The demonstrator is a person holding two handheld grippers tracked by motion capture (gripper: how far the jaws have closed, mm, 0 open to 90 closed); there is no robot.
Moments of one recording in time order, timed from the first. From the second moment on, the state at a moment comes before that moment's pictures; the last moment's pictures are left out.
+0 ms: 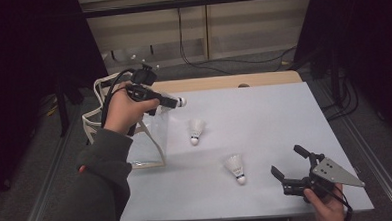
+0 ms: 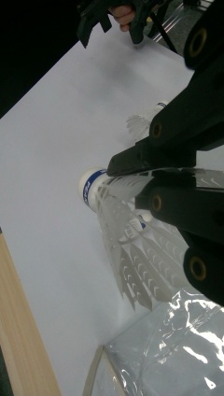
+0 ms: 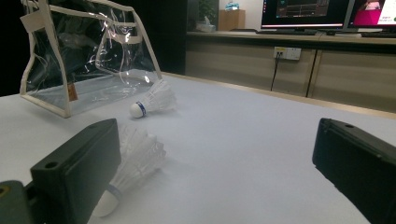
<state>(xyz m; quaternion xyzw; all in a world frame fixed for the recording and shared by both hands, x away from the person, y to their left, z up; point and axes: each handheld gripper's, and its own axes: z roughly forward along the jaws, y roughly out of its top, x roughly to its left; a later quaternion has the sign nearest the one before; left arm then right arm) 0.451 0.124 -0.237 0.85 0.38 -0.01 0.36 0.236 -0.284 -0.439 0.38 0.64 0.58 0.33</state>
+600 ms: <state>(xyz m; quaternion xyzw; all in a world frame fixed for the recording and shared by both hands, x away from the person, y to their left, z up) 0.455 0.135 -0.227 0.85 0.39 0.01 0.36 0.236 -0.284 -0.439 0.38 0.64 0.58 0.33</state>
